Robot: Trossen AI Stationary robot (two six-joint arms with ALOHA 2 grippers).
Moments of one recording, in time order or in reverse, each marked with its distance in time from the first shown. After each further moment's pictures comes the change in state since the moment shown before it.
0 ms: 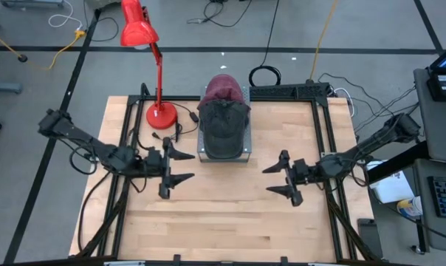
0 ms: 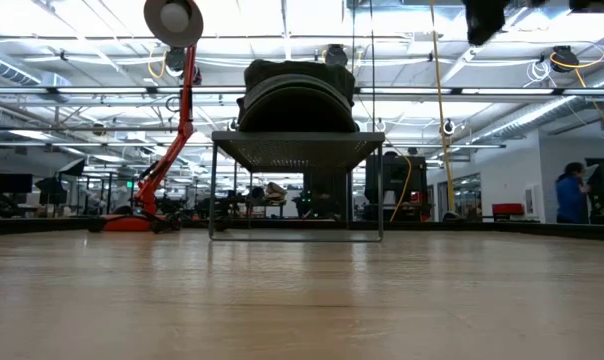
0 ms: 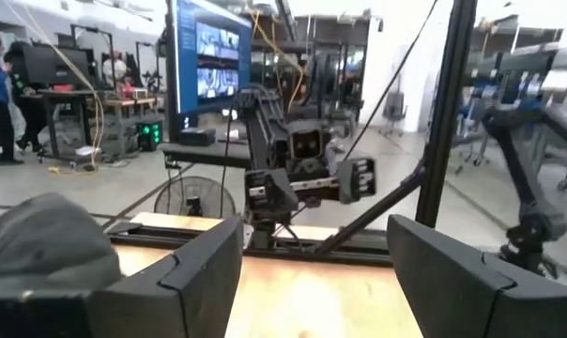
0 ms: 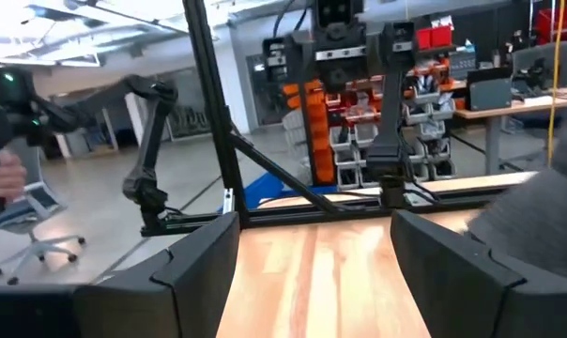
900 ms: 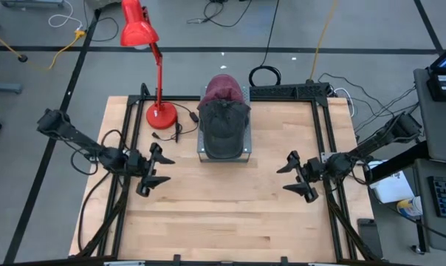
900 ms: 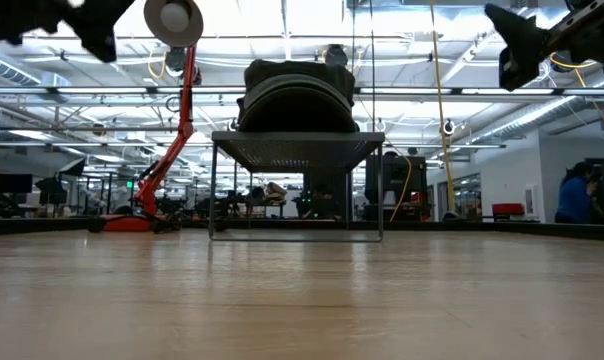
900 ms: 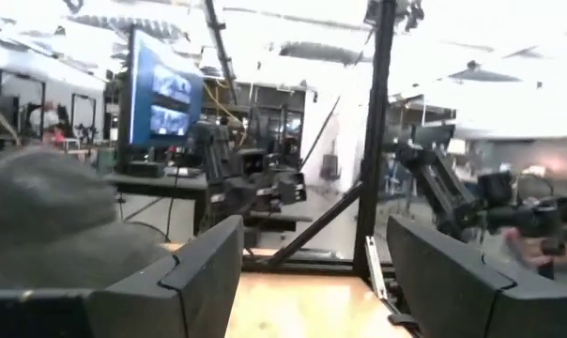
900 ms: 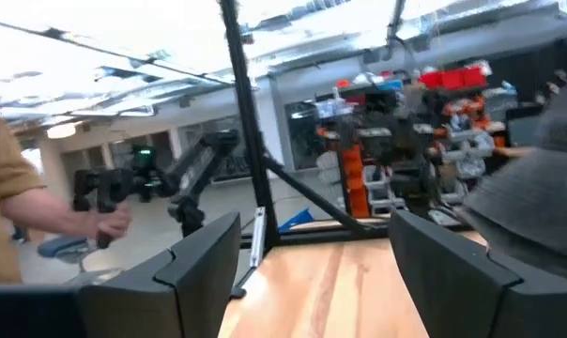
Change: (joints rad) left arm -0.024 -0.307 -0.623 0.531 0.163 0.032; right arm 0.004 -0.098 -0.372 0.438 -0.105 -0.025
